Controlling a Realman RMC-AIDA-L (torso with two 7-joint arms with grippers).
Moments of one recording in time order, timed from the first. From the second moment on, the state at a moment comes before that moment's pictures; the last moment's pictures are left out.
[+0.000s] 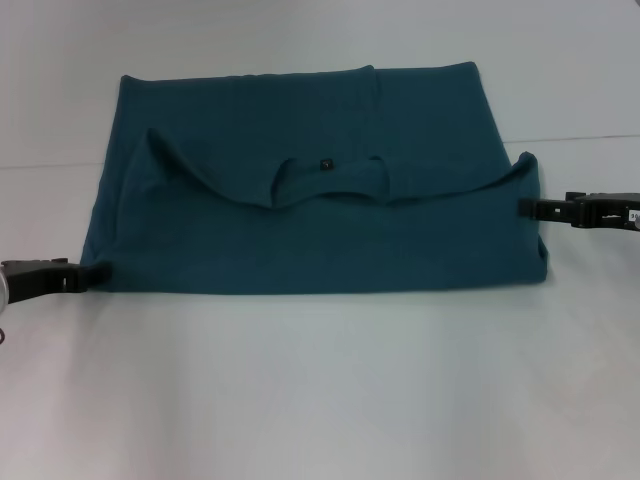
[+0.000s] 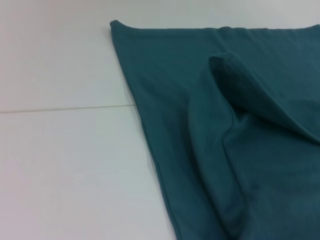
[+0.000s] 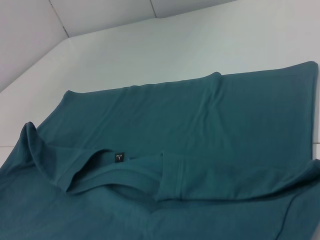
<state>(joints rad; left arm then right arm) -0.64 -2.11 0.71 0.65 2.38 0.73 -2.00 0.51 2.06 -0.70 -0.90 -2.17 -1.11 2.05</state>
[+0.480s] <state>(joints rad) -0.64 -2.11 0.71 0.66 2.38 0.77 -2.04 0.51 2.05 -0.70 -0.90 -2.17 -1.11 2.05</state>
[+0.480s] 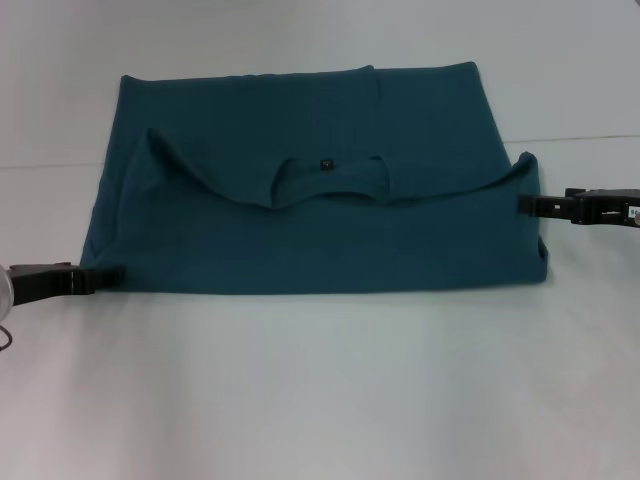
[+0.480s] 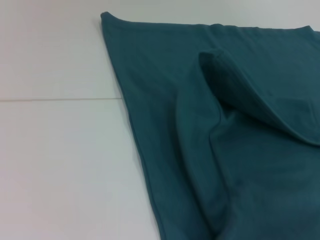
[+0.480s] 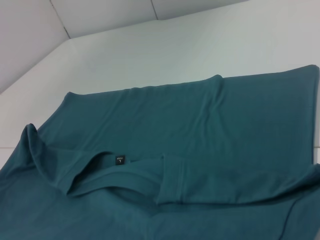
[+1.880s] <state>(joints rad) -0.63 -2.11 0.71 0.64 2.38 0.78 -2.08 0.52 2.06 -0.70 -0.90 -2.20 -1.07 2.05</state>
